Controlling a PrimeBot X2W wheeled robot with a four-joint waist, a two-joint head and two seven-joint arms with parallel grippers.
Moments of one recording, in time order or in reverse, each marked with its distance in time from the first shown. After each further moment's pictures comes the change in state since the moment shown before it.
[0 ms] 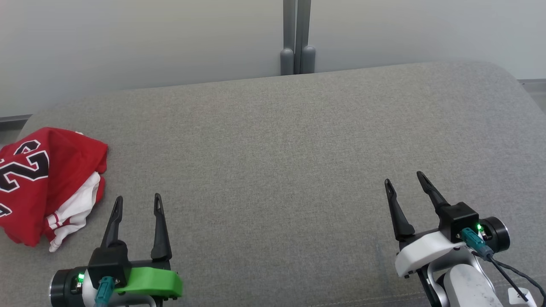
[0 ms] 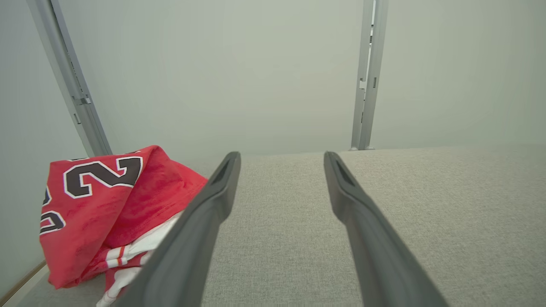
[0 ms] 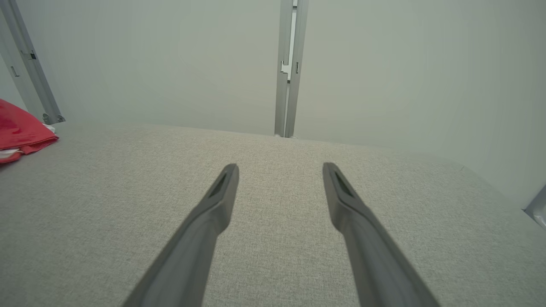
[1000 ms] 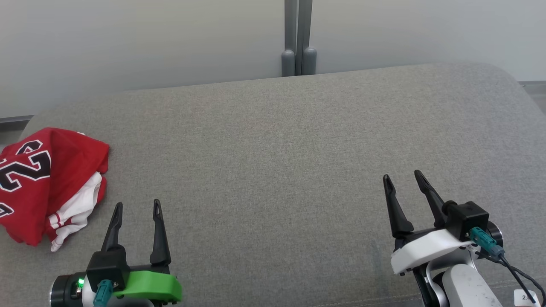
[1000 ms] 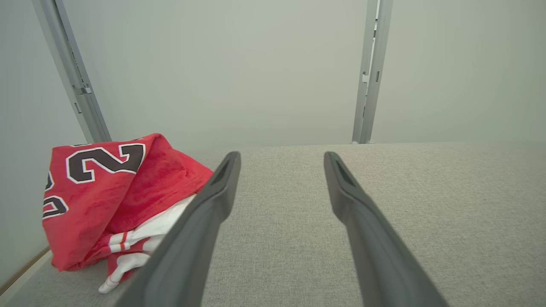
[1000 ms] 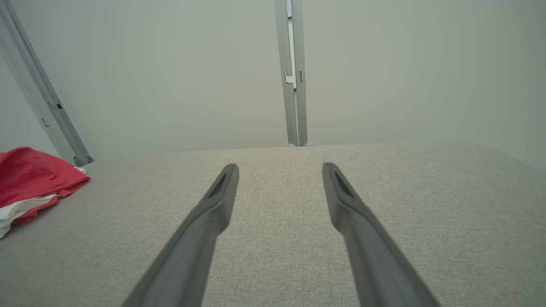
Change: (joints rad) left arm 0.011 0.000 0.007 0.021 -0.018 -0.007 0.000; right arm 0.006 0.000 0.036 -0.024 0.181 0.000 -0.005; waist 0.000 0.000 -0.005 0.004
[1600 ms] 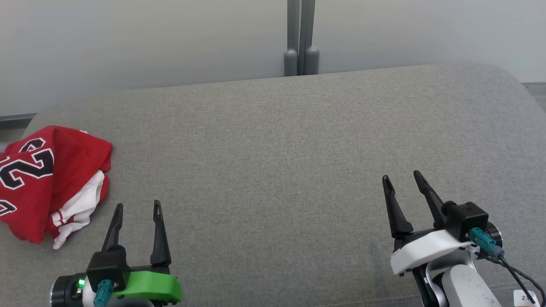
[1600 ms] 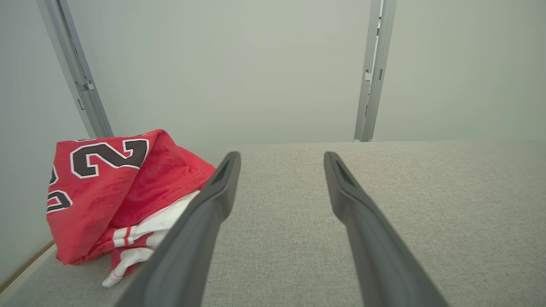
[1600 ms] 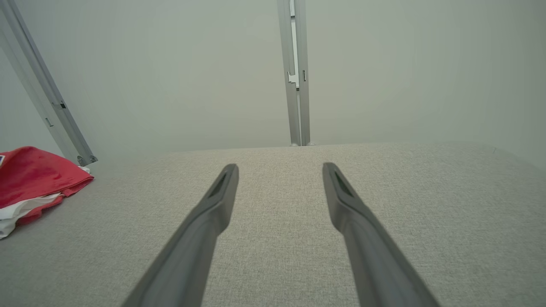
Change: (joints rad) left arm 0.000 0.000 0.001 0.006 -0.003 0.000 0.000; right arm 0.001 0.000 0.004 -0.001 0.004 0.000 0.000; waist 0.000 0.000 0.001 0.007
